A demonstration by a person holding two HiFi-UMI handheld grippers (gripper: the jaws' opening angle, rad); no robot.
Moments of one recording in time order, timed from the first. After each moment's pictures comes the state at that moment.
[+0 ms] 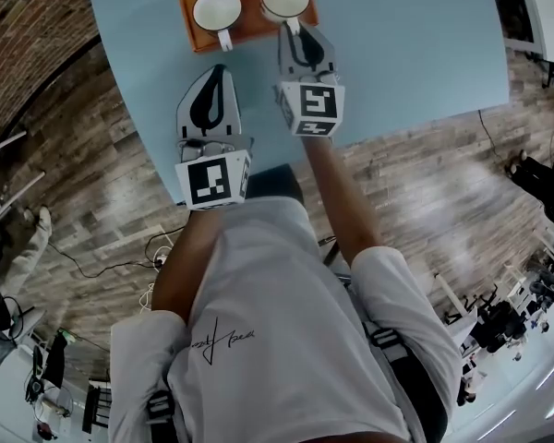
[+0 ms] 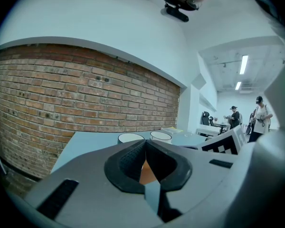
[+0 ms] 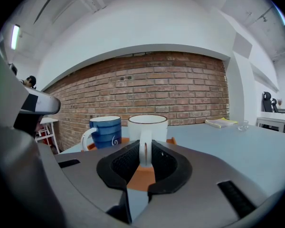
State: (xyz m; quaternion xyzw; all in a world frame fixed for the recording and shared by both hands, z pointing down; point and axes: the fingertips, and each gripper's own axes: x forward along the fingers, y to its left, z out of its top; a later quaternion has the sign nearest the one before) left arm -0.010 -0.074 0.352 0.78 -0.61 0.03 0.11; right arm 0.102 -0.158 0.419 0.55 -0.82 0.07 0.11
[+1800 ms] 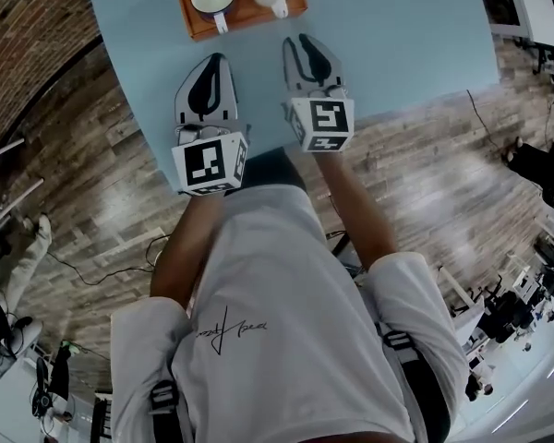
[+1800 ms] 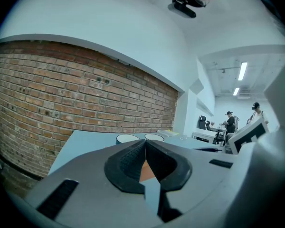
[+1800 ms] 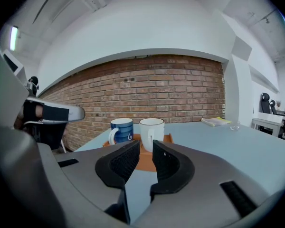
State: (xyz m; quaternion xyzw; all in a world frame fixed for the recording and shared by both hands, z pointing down) left arm -0.012 -0.054 0.347 0.79 -0.60 0.01 0.12; right arm 0.116 -0.090 0.394 0.55 -0.82 0.08 0.12
